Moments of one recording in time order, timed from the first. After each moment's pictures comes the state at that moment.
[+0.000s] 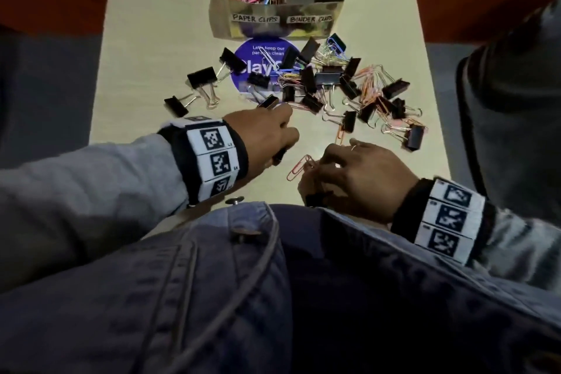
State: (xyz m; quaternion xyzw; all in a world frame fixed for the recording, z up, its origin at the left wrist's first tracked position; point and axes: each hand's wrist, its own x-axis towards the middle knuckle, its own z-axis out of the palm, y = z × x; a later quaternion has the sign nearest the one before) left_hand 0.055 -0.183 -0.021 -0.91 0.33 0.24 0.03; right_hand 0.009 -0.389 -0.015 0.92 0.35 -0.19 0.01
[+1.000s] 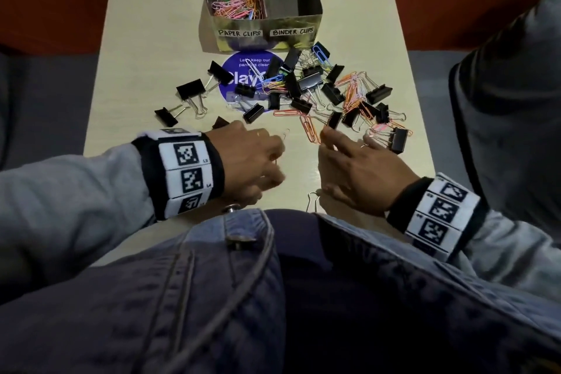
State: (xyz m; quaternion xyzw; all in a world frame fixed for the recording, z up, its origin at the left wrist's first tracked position) left_hand 0.041 -0.192 -0.002 -0.85 0.45 0.26 0.14; right_hand 0.015 -0.416 -0.021 0.94 0.25 -0.25 0.03
